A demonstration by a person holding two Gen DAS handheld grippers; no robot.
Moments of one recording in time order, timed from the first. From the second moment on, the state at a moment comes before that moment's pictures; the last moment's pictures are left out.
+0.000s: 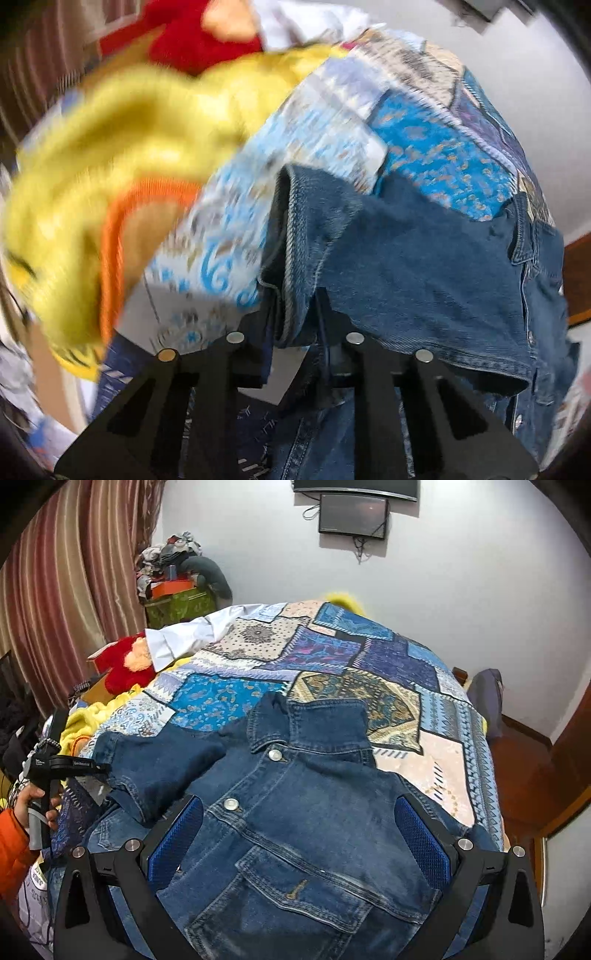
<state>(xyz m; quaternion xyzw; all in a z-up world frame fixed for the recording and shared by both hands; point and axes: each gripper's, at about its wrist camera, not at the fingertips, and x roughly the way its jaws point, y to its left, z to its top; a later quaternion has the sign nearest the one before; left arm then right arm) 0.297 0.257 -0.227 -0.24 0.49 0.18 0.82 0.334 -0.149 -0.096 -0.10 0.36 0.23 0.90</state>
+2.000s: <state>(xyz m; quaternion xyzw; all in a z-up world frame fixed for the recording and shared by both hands) 0.330 0.210 -0.216 -0.06 0.55 0.10 0.83 0.417 -0.210 -0.202 0.11 0.58 0.20 0.79</state>
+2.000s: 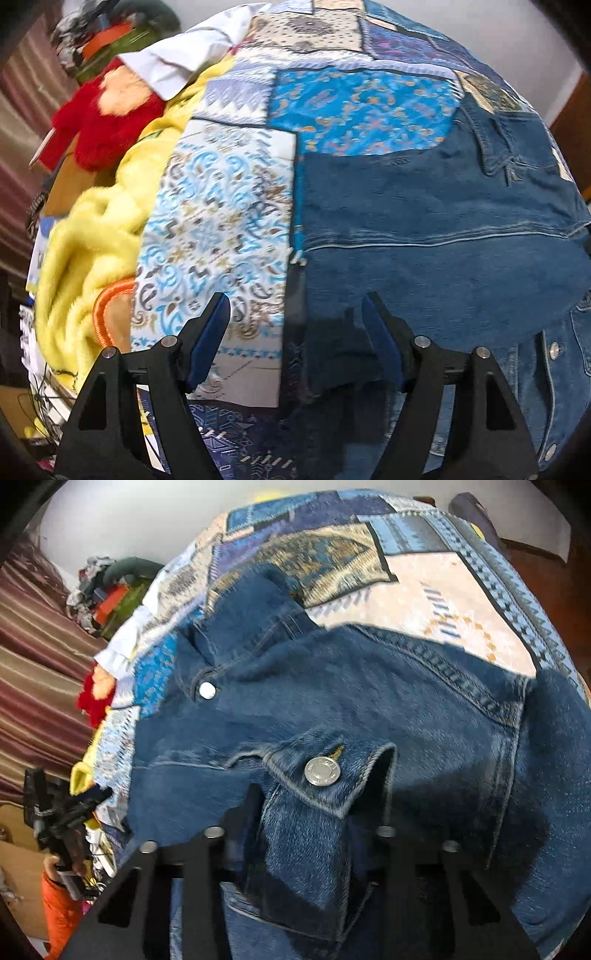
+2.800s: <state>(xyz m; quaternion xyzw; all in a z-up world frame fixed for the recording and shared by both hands) 0.357 0.176 -0.262 -0.05 0.58 0.08 0.81 0.389 -0.220 -0.185 -0.06 0.53 0.15 0.83</state>
